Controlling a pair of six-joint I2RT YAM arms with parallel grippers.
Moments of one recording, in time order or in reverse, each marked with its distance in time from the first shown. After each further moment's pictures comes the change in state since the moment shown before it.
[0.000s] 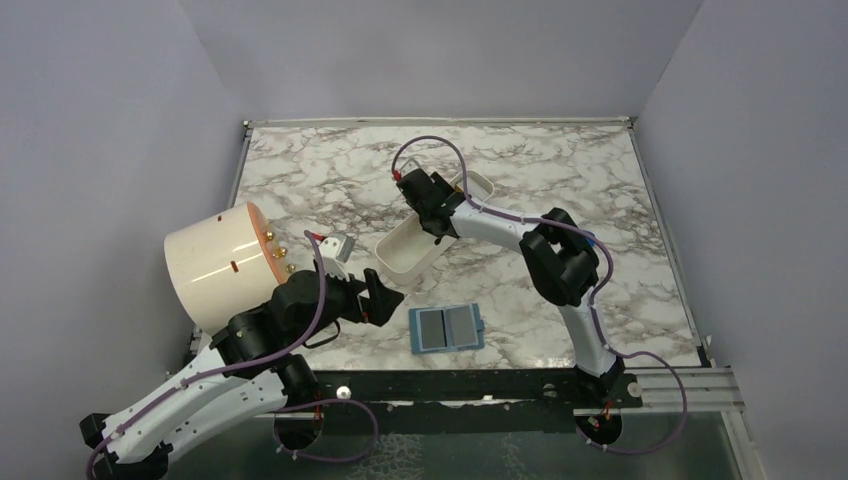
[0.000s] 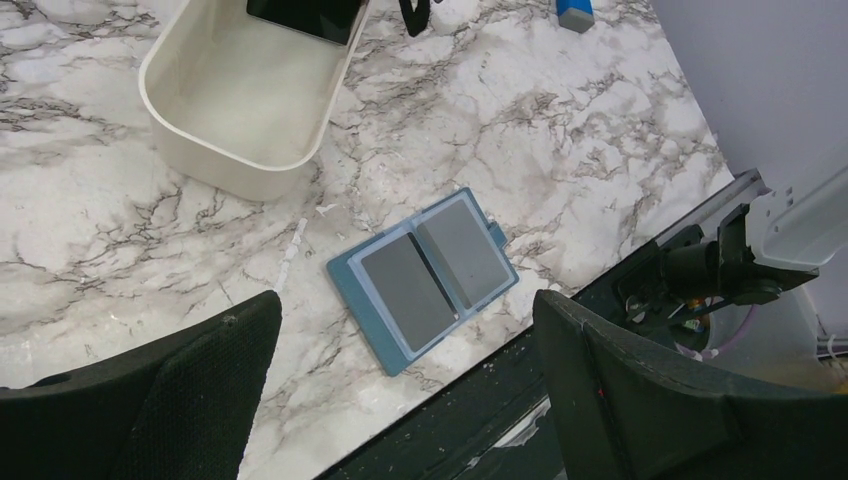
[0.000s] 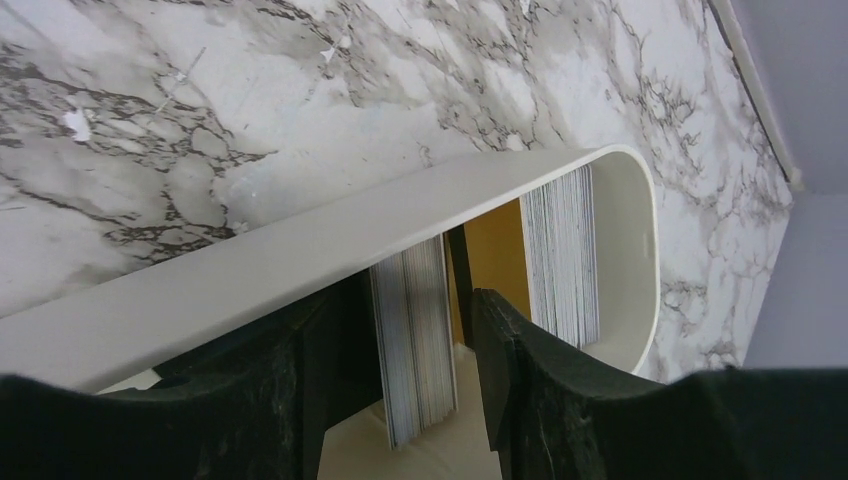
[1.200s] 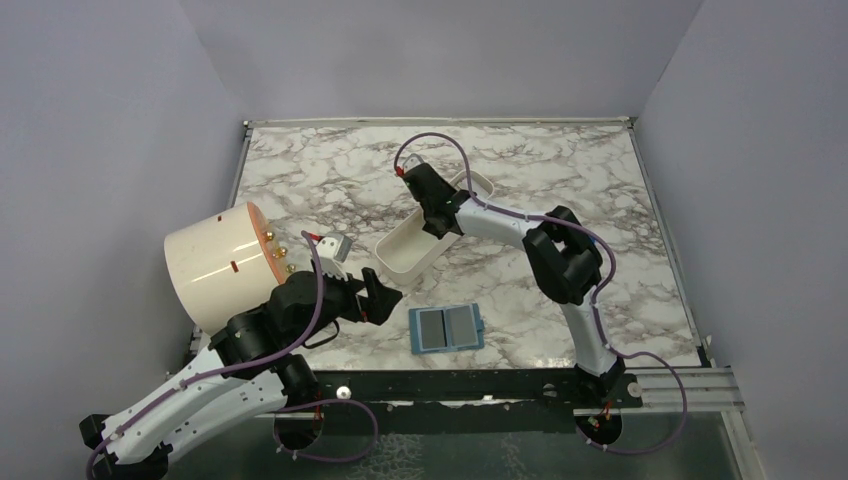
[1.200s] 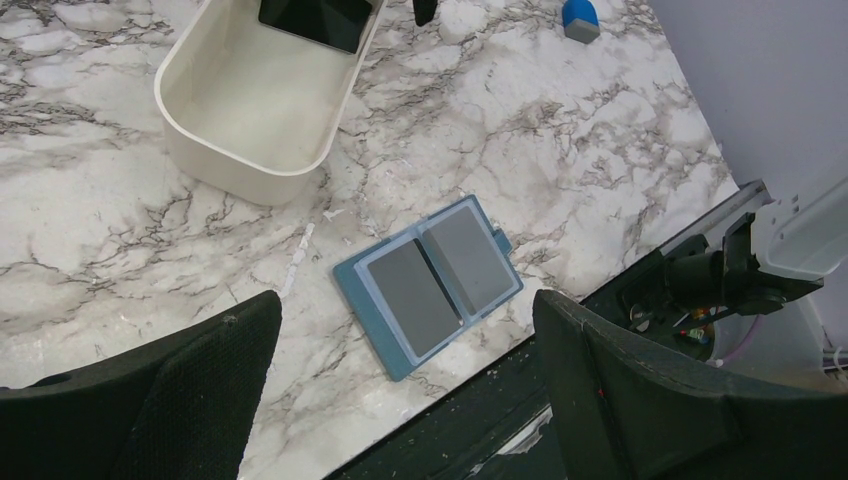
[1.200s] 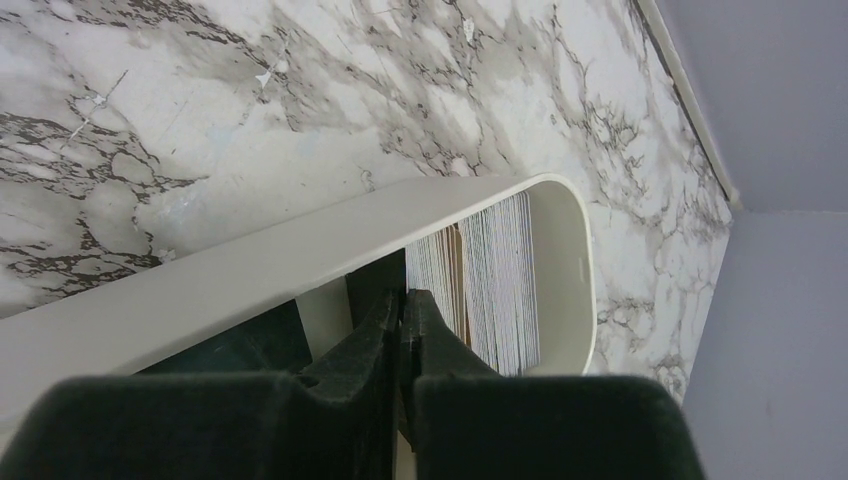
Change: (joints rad) left arm -0.001 -0.014 -0.002 -0.002 -0.025 0.000; right arm -0.035 0.008 -0.011 0.087 0.041 -0.135
